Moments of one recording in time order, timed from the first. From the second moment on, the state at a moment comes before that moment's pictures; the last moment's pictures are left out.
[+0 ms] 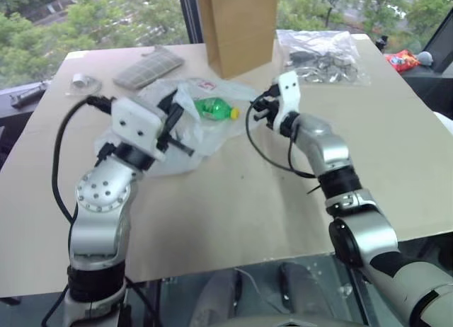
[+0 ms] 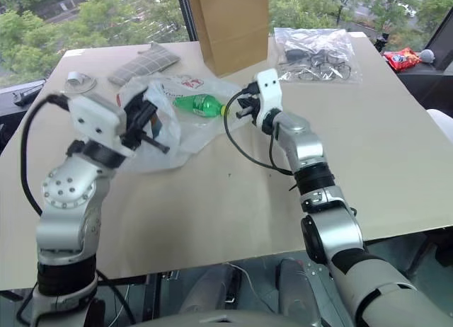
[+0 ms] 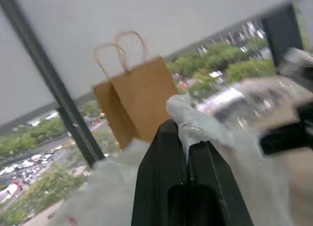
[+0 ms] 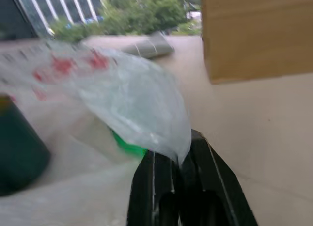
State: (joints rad) left arm -0.40 0.47 0.21 -0.50 -0.20 0.28 -0.37; right arm -0.96 -0.05 -0.05 0.45 0.29 0.46 0.48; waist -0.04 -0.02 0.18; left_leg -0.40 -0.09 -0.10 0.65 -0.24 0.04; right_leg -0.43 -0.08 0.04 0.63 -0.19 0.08
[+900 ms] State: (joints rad) left arm -1.03 0.27 0.15 0.31 -0.36 0.22 -0.46; right arm -0.91 -0.39 -0.45 -0.26 0.85 1.02 0.08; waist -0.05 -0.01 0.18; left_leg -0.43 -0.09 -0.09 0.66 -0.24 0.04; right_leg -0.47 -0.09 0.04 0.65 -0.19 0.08
